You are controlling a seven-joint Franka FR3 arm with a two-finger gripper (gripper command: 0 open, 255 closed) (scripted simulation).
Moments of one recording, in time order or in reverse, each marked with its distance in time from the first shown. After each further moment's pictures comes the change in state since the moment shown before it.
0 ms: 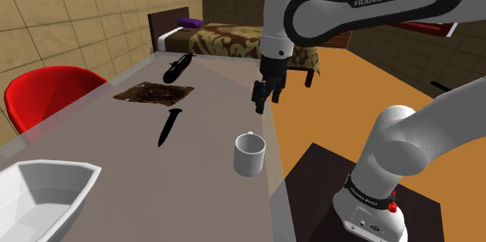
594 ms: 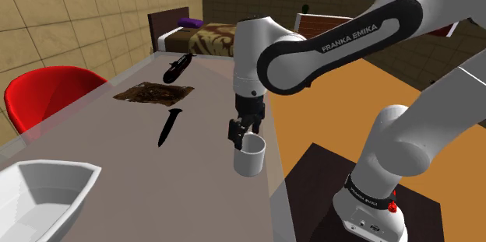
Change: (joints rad) arm 0.047 0.225 0.176 -0.023 0.037 0.227 0.139
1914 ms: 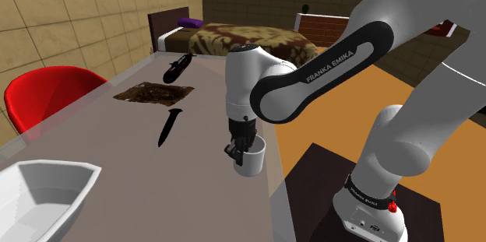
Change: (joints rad) arm 0.000 0.141 0.069 -0.042 -0.018 0.175 0.059
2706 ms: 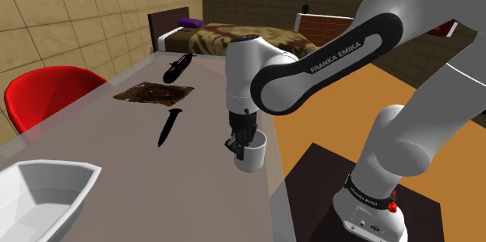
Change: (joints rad) arm 0.004 -0.040 -0.012 0.026 0.008 -0.064 -0.009
